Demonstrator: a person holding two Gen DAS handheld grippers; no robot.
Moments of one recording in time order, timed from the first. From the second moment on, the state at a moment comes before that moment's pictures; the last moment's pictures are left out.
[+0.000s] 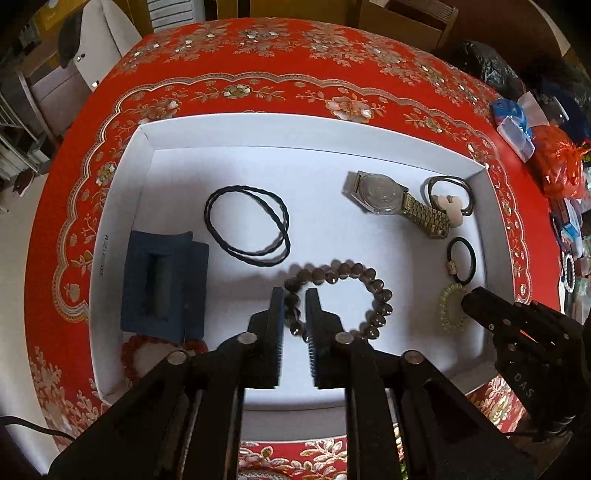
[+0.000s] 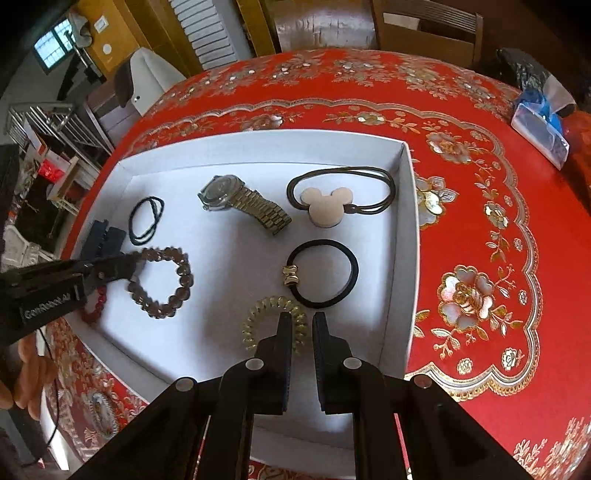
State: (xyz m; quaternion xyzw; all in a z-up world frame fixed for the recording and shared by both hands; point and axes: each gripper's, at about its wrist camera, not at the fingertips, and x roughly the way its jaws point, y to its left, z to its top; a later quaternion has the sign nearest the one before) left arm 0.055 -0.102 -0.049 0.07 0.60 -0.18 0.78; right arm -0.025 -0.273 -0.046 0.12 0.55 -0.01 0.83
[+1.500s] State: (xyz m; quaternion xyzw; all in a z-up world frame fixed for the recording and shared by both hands) left arm -0.071 0.008 -0.010 0.07 0.53 -0.15 0.83; right arm -0.155 -0.173 -0.012 0.12 0.52 0.00 0.85
